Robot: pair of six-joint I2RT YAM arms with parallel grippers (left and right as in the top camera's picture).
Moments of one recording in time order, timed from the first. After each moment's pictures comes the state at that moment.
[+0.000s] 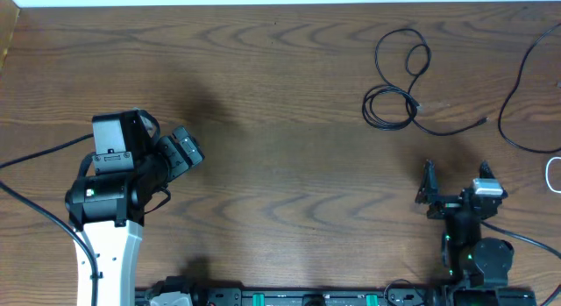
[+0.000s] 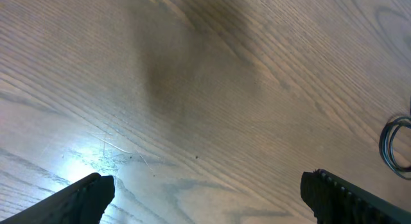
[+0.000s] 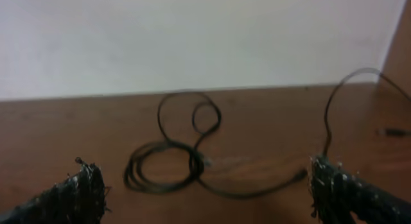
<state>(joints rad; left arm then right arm) 0.10 1.06 1.05 -1.01 0.12 -0.49 -0.01 0.01 0.01 -0.04 0.02 0.05</state>
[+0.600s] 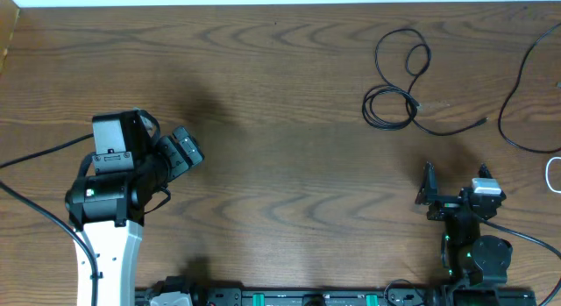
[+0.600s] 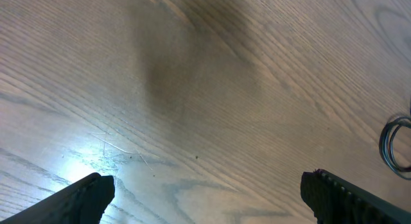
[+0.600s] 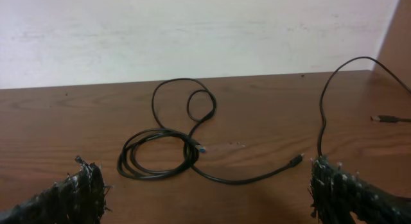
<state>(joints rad) 0.10 1.06 1.05 -1.01 0.12 -0.49 -0.01 0.01 0.01 -0.07 0.04 0.05</state>
